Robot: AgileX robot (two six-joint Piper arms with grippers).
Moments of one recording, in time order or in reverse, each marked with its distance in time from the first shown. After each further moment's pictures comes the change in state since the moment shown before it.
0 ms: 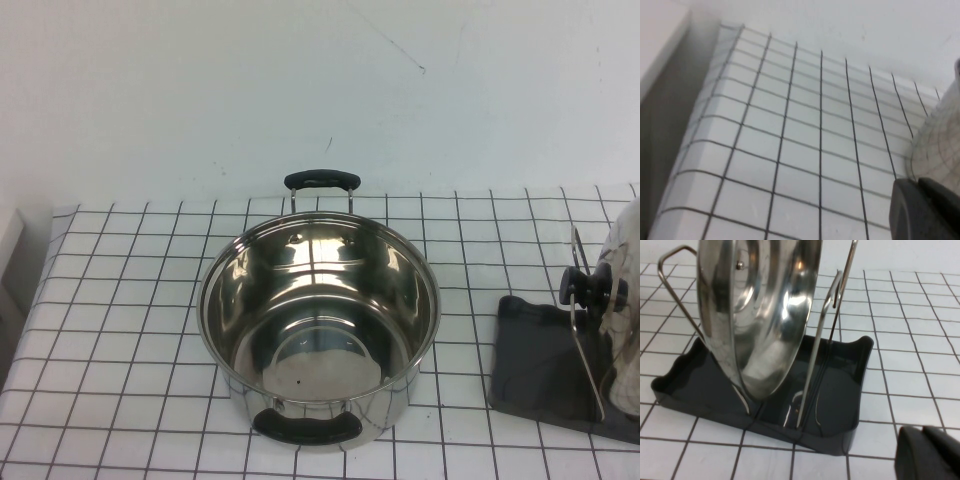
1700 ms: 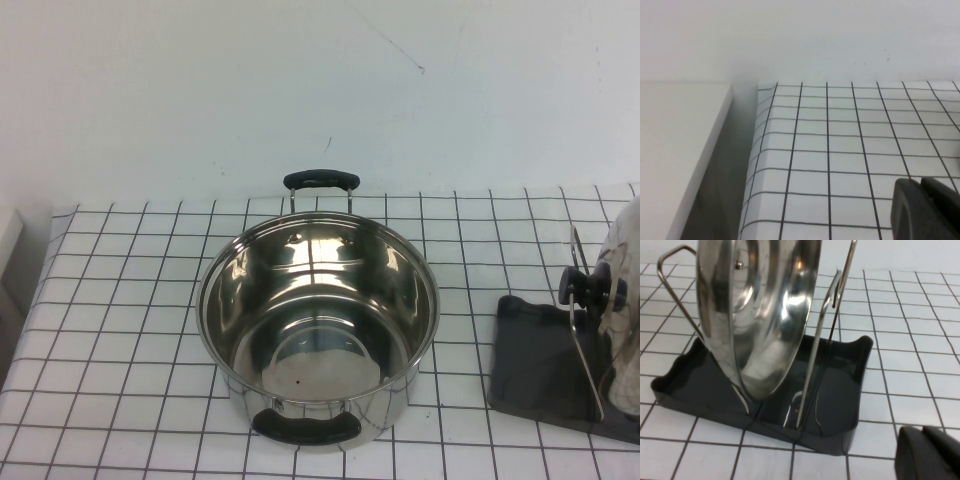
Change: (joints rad) right arm 0.000 0.000 0.000 0.002 0.000 0.000; left arm 0.269 -0.152 0.001 -0.658 -0.024 1.033
